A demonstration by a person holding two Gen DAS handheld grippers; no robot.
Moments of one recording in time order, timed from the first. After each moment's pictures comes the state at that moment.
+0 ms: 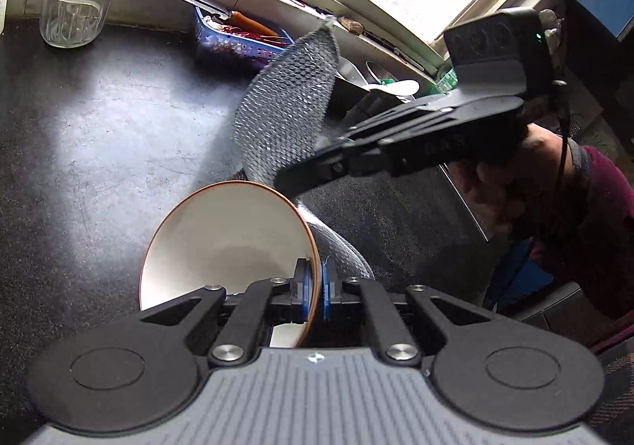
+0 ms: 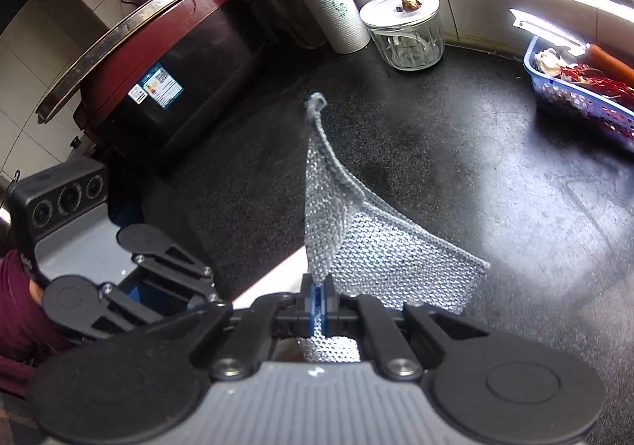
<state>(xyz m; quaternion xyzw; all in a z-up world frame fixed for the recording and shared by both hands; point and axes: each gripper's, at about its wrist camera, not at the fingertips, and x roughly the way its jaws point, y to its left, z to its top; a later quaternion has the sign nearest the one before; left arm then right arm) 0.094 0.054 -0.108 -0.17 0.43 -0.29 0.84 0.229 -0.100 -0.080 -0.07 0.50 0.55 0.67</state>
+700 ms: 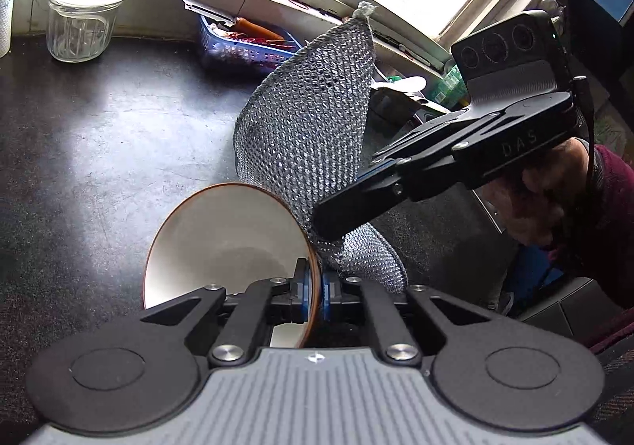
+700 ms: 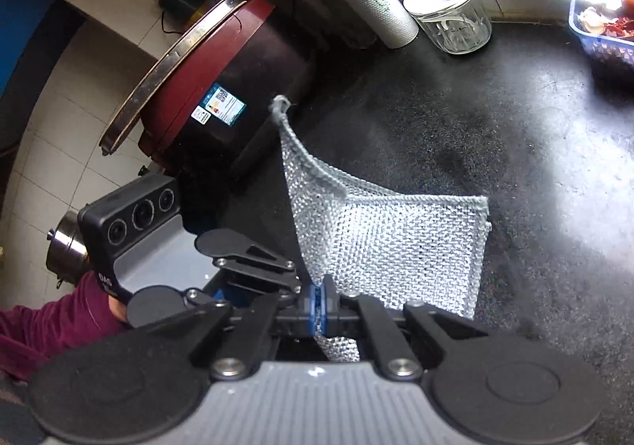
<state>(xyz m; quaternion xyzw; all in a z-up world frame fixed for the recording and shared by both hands) 0.091 0.063 -0.103 -0.15 0.43 -0.28 0.85 0.219 -0.107 -0.080 0.04 0.53 0.60 0.59</state>
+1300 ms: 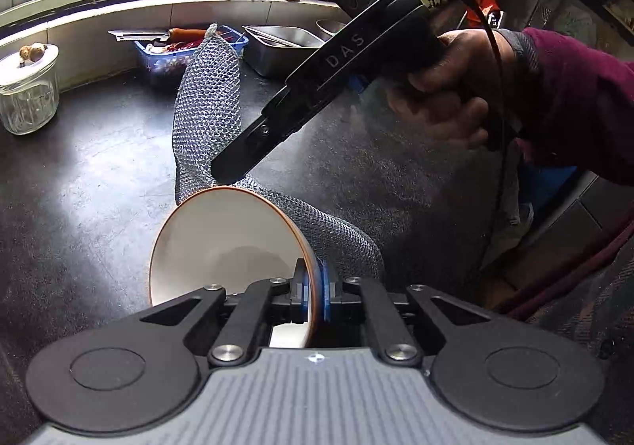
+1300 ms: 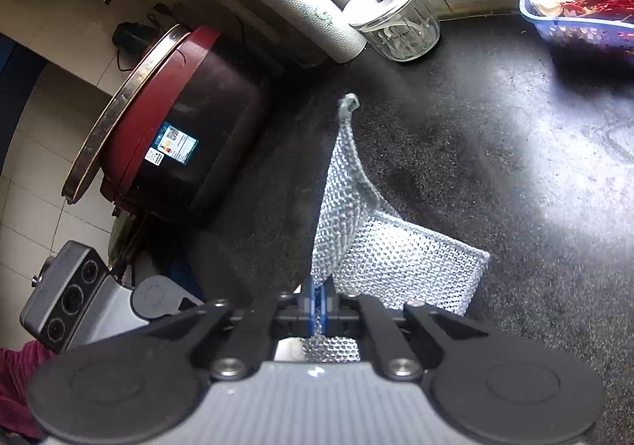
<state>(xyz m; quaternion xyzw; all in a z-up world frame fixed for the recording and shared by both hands) 0.083 0.040 -0.094 0.01 0.43 -0.34 0.84 0.250 -0.099 -0.098 0.07 0.55 0.56 0.62</state>
